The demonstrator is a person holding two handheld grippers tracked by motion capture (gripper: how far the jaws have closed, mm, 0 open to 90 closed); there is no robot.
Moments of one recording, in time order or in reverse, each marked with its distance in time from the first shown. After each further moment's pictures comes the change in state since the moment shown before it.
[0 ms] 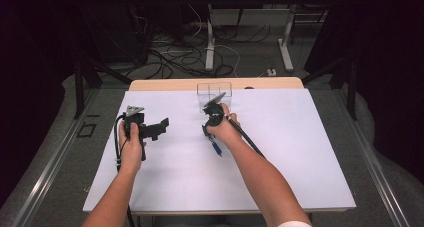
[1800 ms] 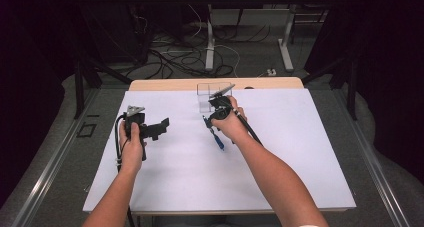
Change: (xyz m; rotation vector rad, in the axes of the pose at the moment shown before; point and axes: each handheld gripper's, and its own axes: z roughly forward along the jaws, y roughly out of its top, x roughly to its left) left arm -0.001 0.000 0.001 0.005 0.006 0.006; right arm 0.000 0.001 -0.050 -0.131 0.061 -0.021
